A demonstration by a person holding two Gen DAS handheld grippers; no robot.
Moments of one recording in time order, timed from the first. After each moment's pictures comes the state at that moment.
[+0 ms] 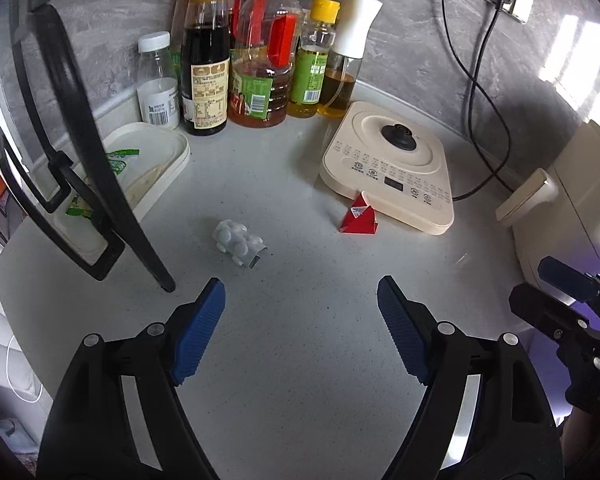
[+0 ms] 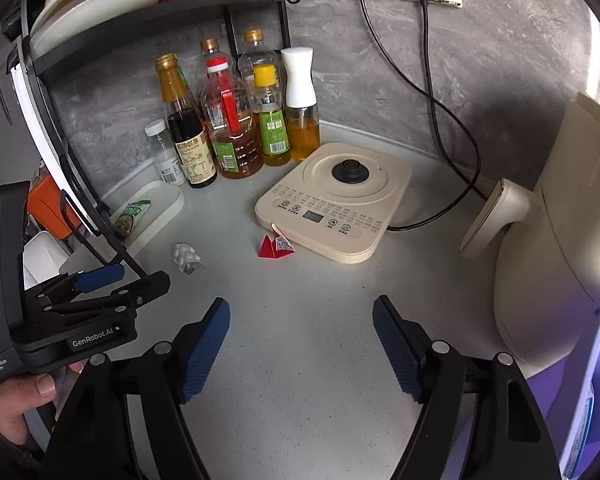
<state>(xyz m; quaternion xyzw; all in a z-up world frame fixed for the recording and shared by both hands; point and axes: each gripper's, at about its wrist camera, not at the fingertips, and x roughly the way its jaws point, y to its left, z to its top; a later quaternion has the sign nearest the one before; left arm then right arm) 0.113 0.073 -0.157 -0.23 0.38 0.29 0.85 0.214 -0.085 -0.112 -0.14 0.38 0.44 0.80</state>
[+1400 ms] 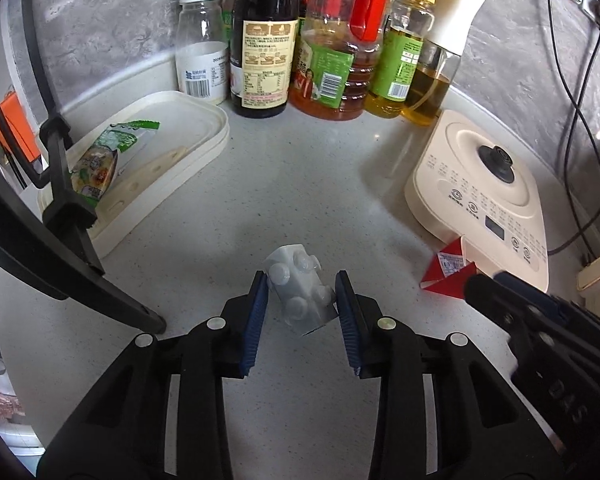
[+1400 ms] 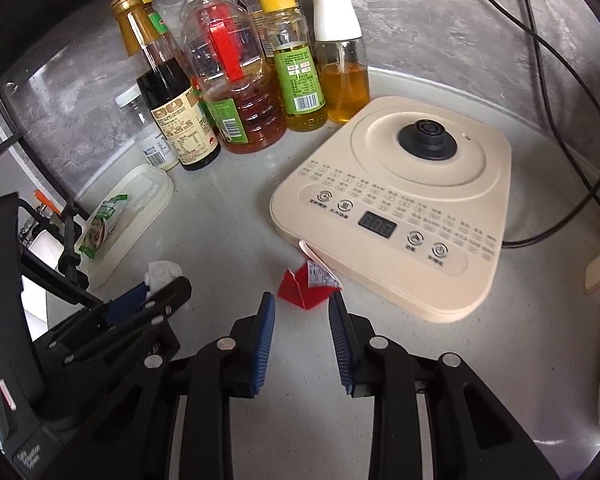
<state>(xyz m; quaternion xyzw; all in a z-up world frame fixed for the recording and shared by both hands) 0.138 0.117 -0.198 -0.26 0.37 0.40 0.79 0.269 0.037 -0.192 -0.14 0.44 0.48 0.75</state>
